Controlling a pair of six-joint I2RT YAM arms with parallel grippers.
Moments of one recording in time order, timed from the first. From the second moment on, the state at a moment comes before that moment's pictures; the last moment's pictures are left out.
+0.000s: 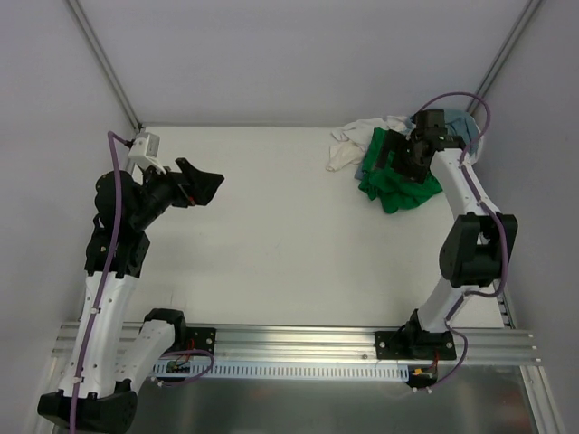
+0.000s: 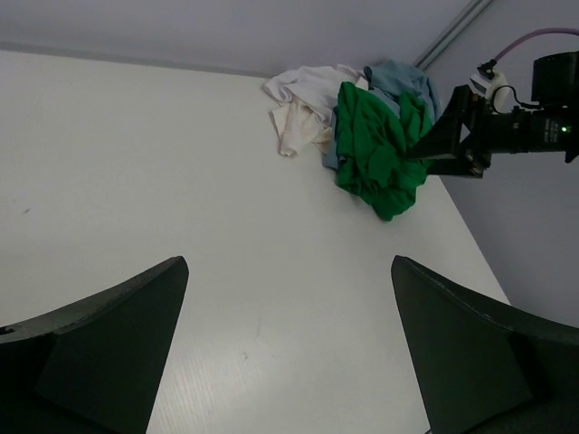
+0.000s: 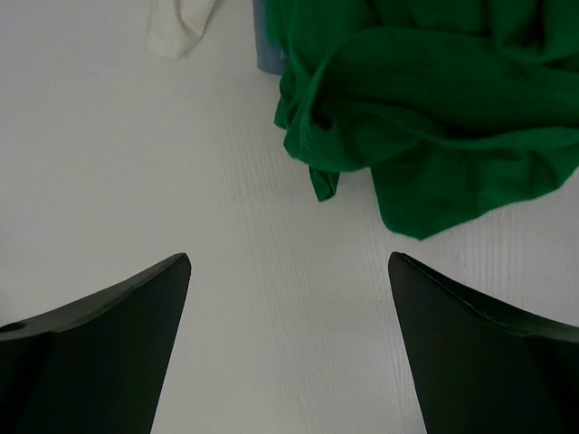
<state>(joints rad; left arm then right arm) -0.07 0.78 1.01 -0.36 0.42 -0.44 0.05 1.71 1.54 -0.79 -0.17 0.35</state>
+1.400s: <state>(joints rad) -0.07 0.85 1.03 -0.34 0.45 -0.46 -0.09 1.60 1.77 -0.87 0.05 0.36</state>
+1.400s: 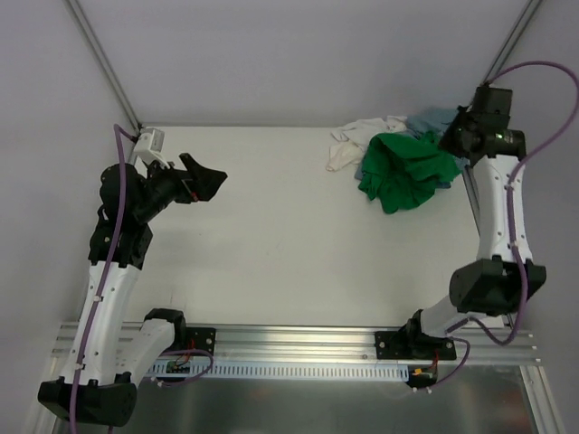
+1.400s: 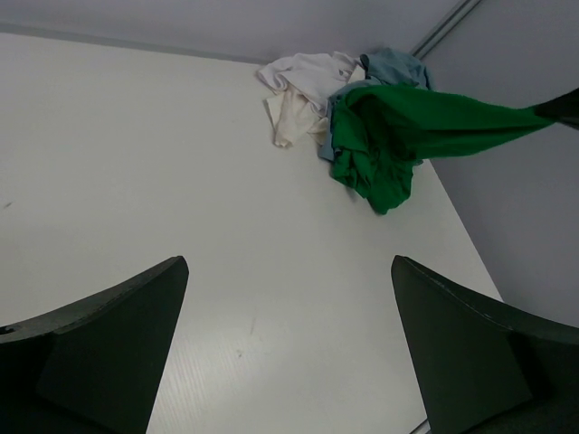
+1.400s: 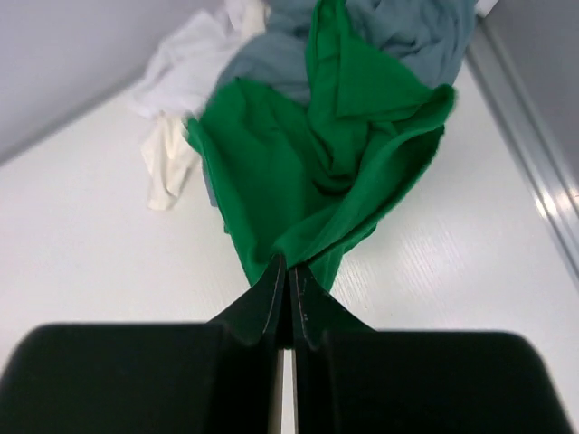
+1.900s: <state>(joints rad) -0.26 1.16 0.74 0.04 0.49 -0.58 -0.09 1.21 1.88 -1.19 0.01 0.38</state>
